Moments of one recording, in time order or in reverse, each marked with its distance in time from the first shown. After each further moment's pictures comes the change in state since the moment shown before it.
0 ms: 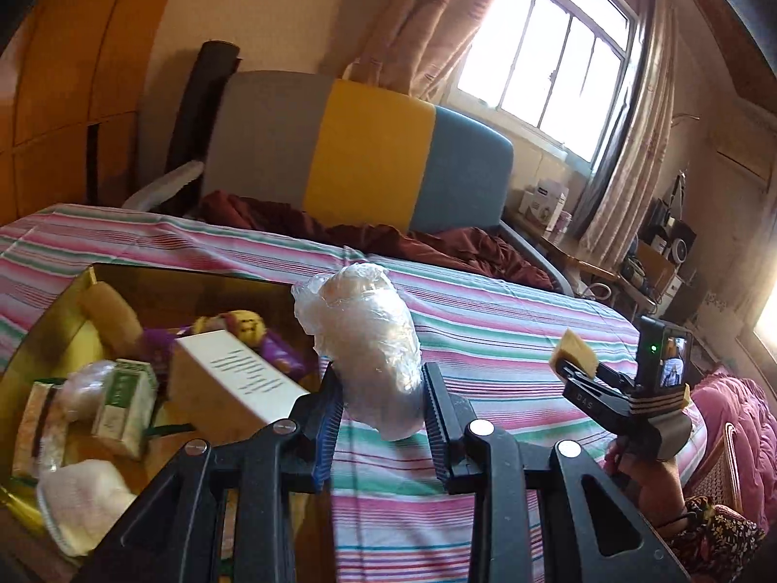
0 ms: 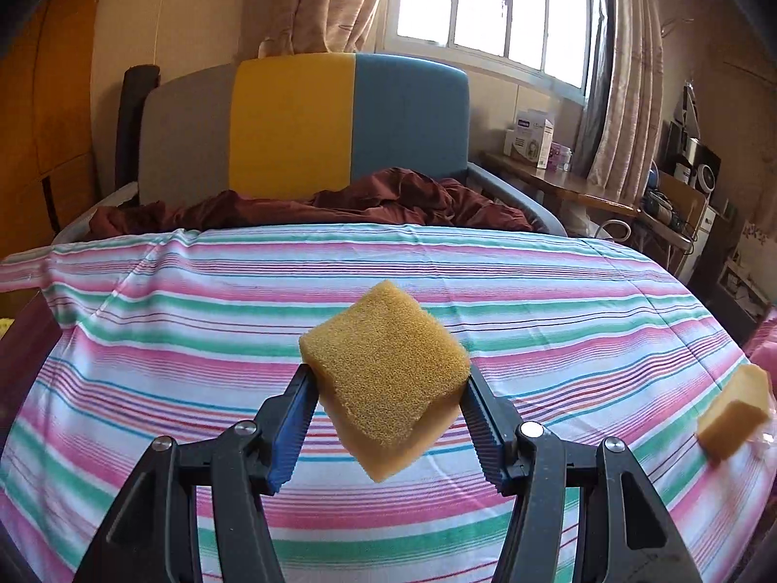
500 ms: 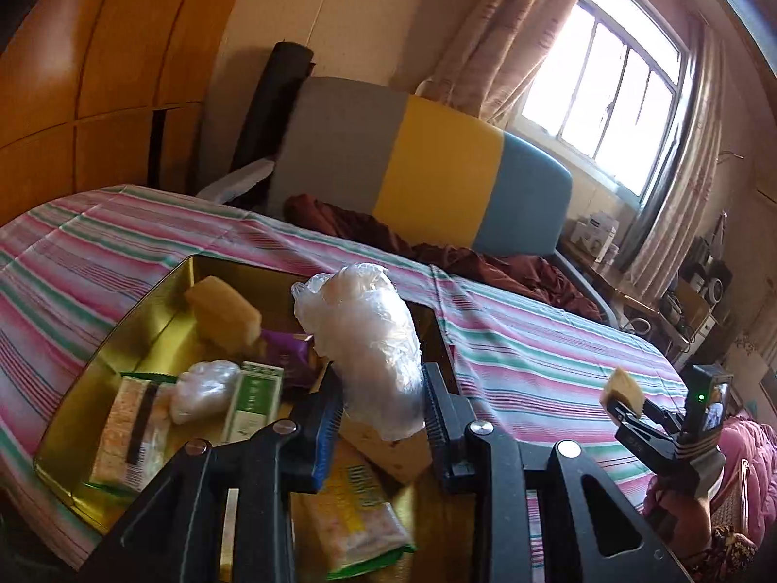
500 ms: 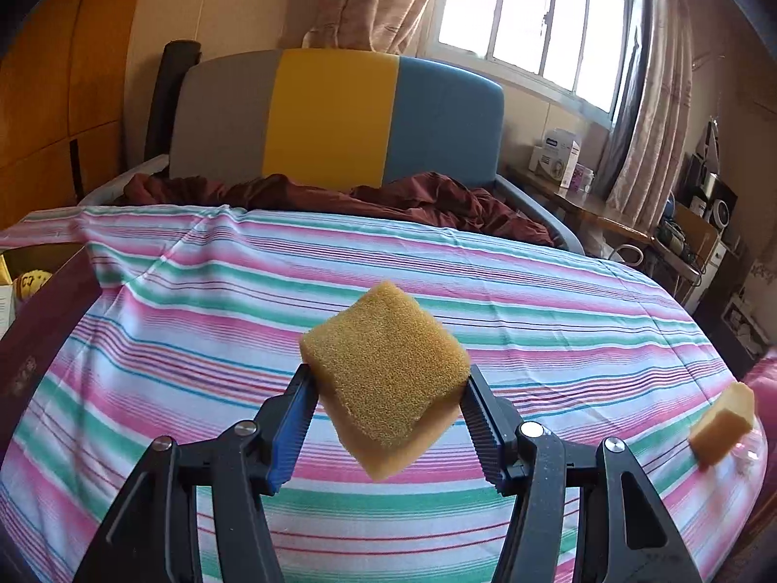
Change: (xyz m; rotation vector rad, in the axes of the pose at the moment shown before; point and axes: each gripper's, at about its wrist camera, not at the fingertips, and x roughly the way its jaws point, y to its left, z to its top) left arm -0.028 0.081 0.005 -0.100 -0.025 0.118; right arm -0.030 0.043 -0.011 -0.105 0.002 0.018
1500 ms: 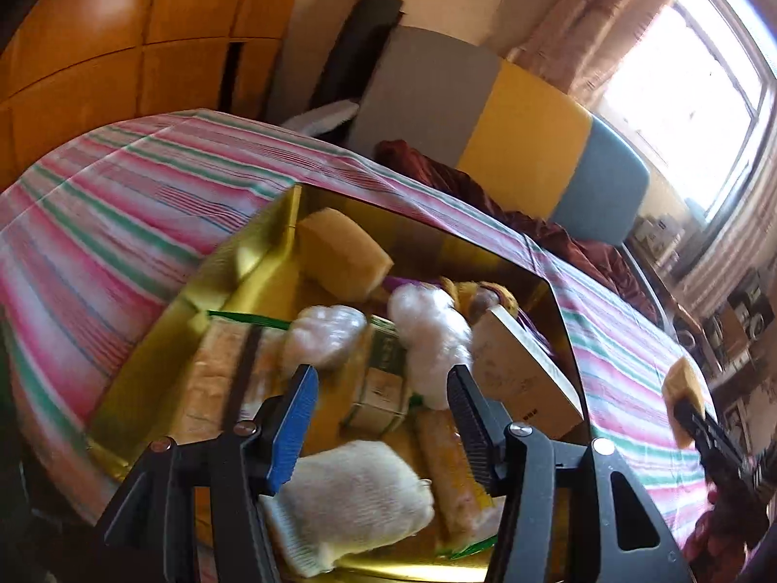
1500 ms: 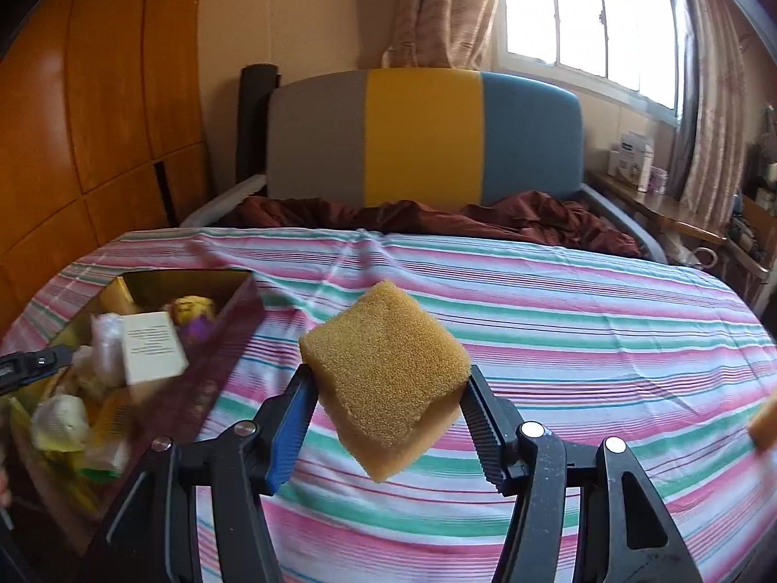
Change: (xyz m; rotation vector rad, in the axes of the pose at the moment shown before) left arm 0.012 0.069 -0.002 -0.161 0.135 0.159; right arm -0.070 0.077 0.014 0.021 -0.018 0.295
